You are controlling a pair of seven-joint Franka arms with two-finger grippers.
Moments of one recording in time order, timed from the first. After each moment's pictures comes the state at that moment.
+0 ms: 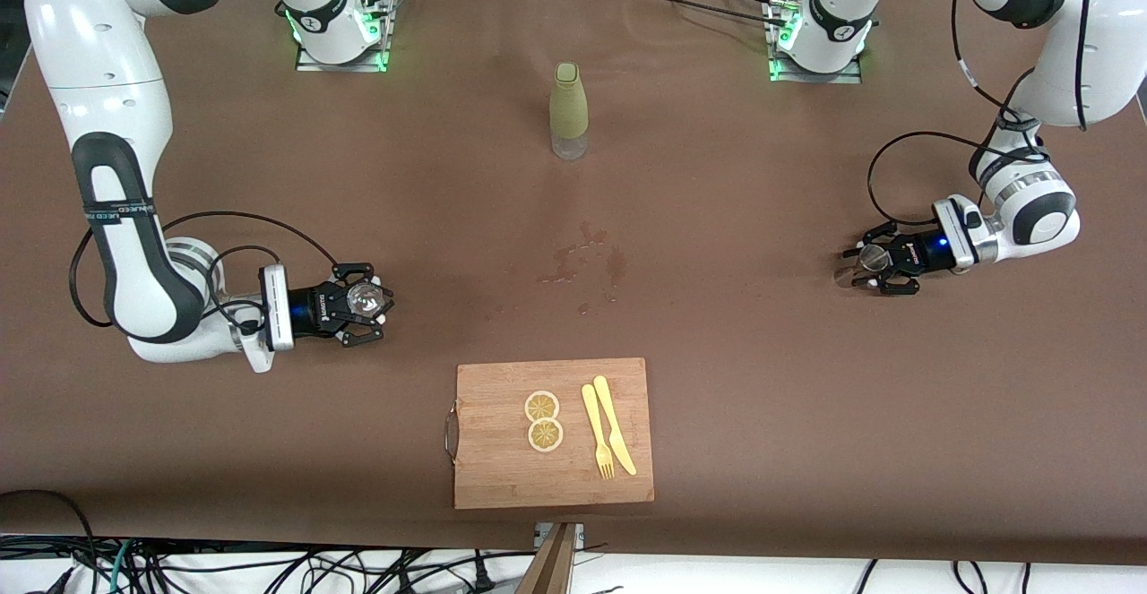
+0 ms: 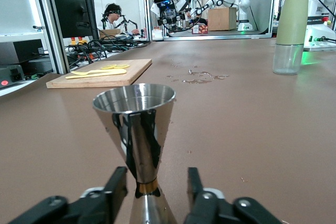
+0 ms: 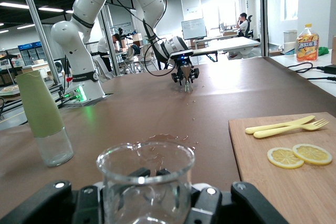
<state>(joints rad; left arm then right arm) 0.21 0.79 0.28 -1.97 -1.34 1.55 2.85 -0.13 0.88 0.14 -1.45 1.17 1.57 -2.17</state>
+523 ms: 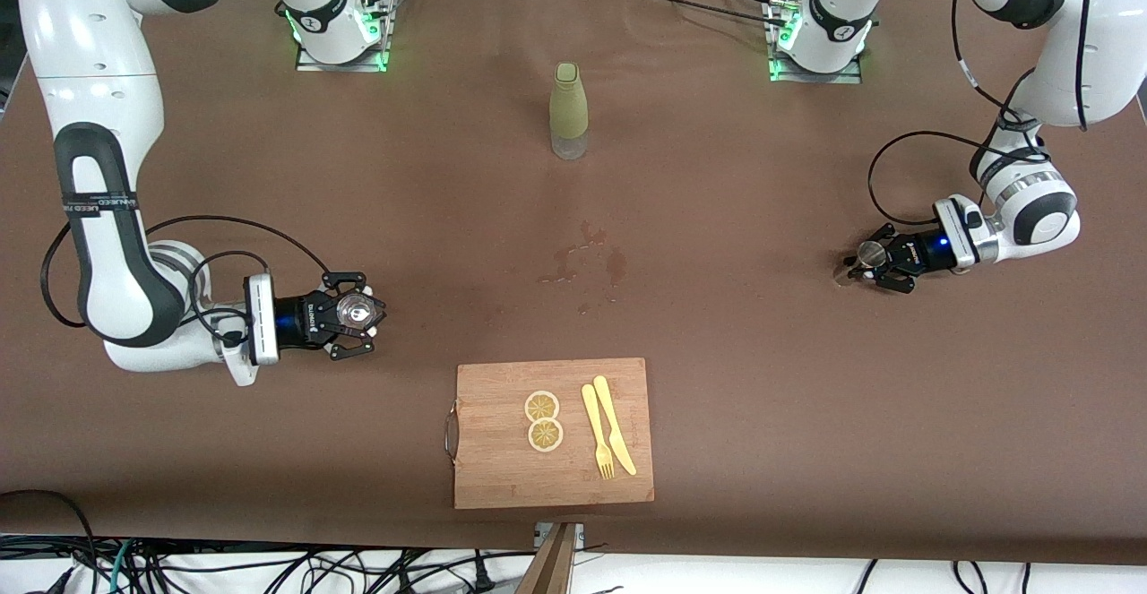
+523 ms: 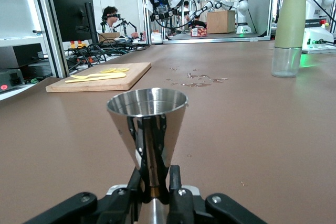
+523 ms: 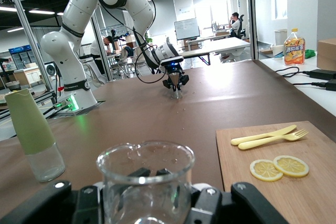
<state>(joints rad) 0.21 0.79 0.28 -1.96 -1.34 1.53 2.85 -0.13 0.87 0.14 -1.37 1.17 1.56 -2.07</state>
